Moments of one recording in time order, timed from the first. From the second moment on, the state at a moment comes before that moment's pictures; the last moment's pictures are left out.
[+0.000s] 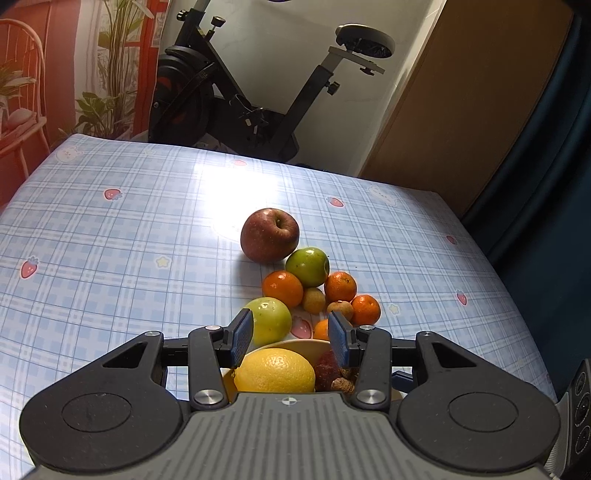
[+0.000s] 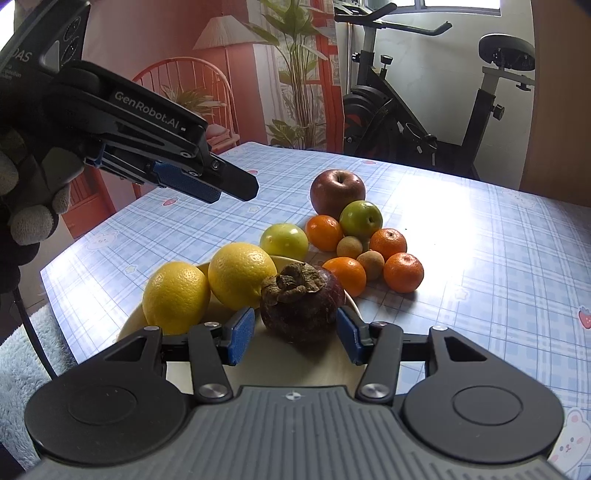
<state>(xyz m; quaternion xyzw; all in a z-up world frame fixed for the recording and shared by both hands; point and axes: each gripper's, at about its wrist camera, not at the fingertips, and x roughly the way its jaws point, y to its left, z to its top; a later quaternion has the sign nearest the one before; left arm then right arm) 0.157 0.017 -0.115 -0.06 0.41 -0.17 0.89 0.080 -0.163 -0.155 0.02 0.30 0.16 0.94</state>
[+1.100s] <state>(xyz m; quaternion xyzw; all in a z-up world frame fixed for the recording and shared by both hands) 0.218 0.004 -0.136 -0.06 0.45 -0.16 0.88 0.139 -0.221 -0.167 0.02 0.31 0.15 0.94</state>
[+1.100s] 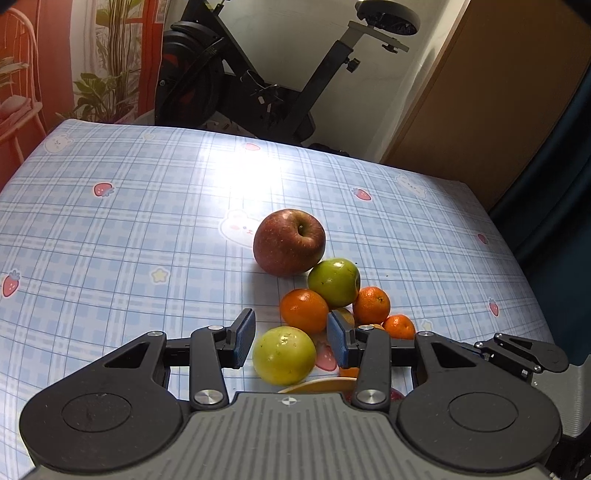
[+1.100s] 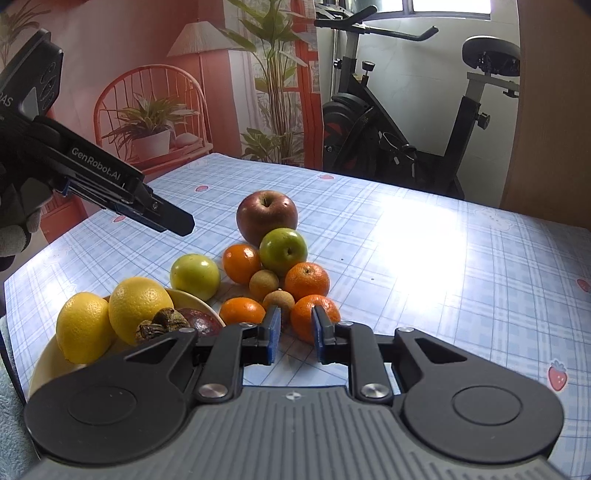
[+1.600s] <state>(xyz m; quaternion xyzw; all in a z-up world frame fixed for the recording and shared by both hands) 0.238 -0.046 -0.164 -0.05 0.52 -0.22 0.82 0.145 -0.225 -0.177 0.06 0.35 0.13 0.92</state>
